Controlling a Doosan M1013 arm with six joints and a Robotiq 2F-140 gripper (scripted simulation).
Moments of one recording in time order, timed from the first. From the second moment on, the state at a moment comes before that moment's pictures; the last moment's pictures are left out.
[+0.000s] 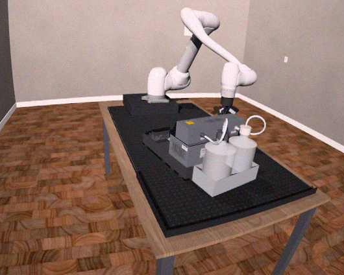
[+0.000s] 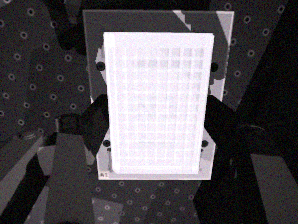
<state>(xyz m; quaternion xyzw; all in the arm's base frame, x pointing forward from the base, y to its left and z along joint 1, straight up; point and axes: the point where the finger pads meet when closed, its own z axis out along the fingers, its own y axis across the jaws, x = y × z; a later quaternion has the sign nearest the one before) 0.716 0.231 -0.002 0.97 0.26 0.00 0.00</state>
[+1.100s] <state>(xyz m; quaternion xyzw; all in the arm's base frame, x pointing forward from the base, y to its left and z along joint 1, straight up) 0.717 0.231 0.036 0.97 0.26 0.00 0.00</state>
